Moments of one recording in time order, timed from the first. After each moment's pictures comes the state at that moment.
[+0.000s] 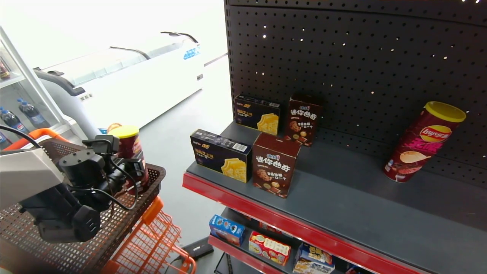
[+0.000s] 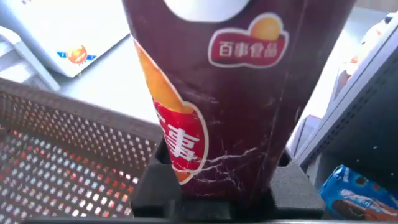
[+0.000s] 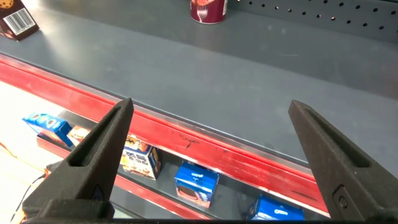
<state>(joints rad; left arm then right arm) 0.12 2.20 -0.71 -1.51 -0.04 0.03 0.00 0.00 0.00 0.00 -0.05 0.00</state>
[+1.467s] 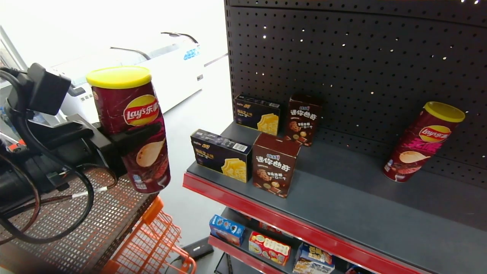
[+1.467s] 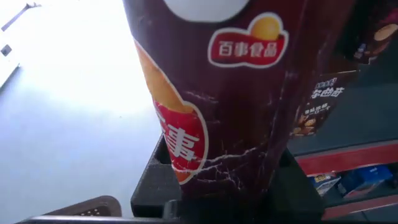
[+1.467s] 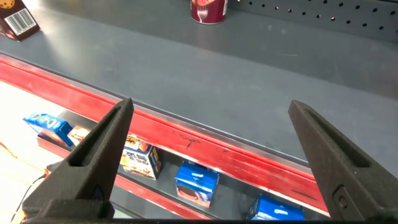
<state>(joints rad) -0.19 1.35 -0.63 -0.78 -0.42 0.09 0.00 0.00 0.00 0.00 -0.05 0.00</state>
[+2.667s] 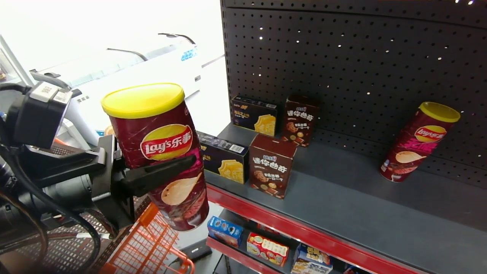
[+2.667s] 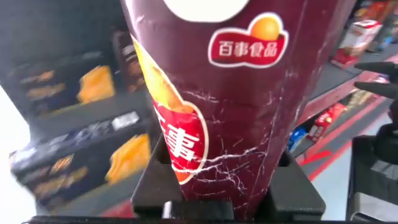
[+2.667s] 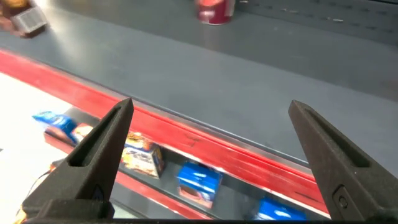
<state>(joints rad) -0.38 1.33 -0.53 -0.91 -0.67 -0.01 0.00 0.00 0.00 0.00 -0.01 0.00</state>
